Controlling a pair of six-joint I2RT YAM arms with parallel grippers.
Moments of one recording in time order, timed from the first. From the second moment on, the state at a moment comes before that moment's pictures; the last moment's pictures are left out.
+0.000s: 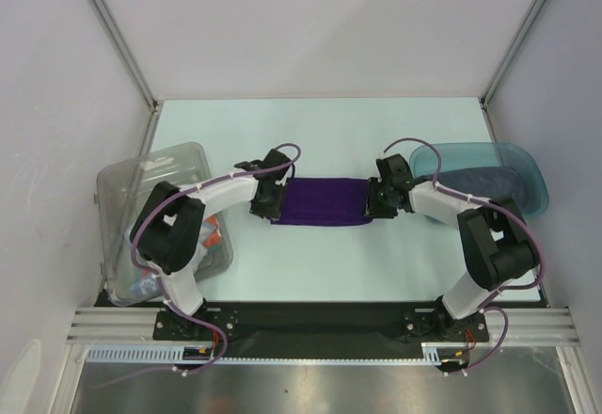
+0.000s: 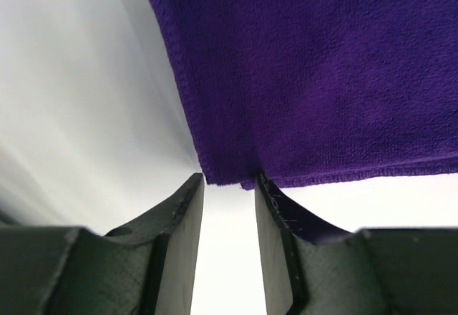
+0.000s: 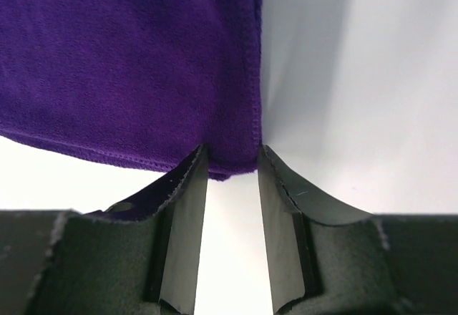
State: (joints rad) left arm -0.56 1.78 1.13 -0.61 -0.15 -0.30; right arm 0.40 1.62 0.89 -0.29 -0.09 0.49
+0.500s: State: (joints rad) left arm -0.52 1.72 1.09 -0.59 -0.10 -0.41; right arm 0.40 1.59 0.84 -0.31 -0.07 0.61
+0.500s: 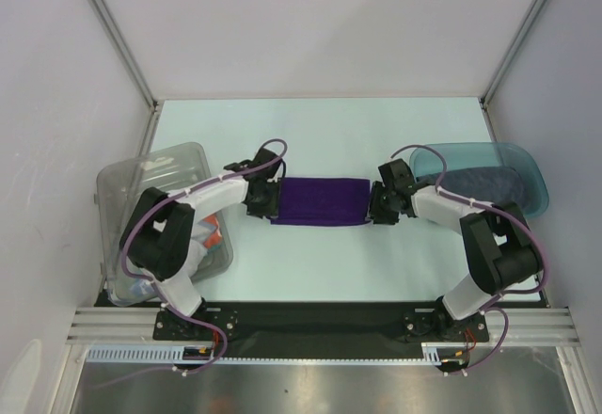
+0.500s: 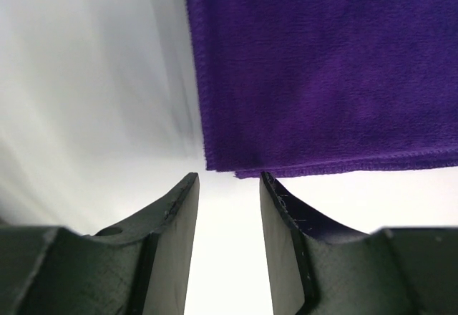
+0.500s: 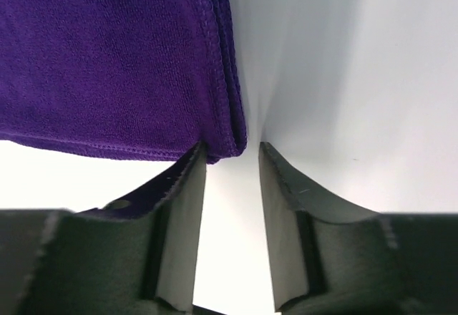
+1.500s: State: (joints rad) left arm -0.49 1.71 1.07 -0.55 -0.05 -0.45; right arm 0.40 1.57 0.83 -0.30 -0.05 0.61
